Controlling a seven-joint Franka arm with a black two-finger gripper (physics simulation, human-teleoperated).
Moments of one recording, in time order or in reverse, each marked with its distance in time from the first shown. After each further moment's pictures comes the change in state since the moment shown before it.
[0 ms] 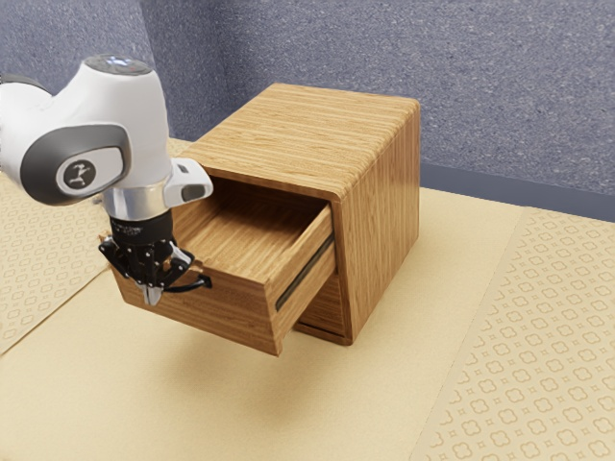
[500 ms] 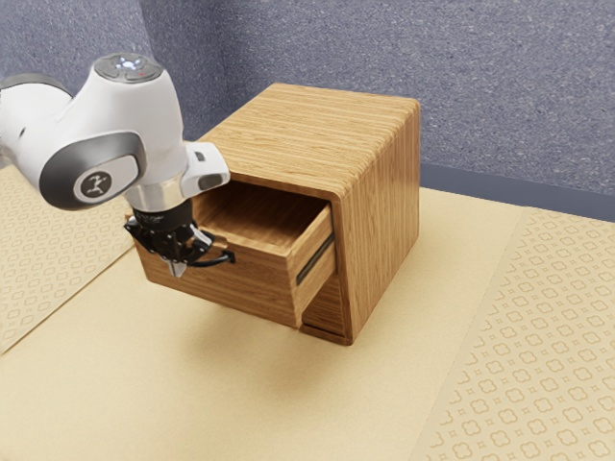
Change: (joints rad) arm -0.009 0.052 -0.001 0.010 0.117 0.209 0.013
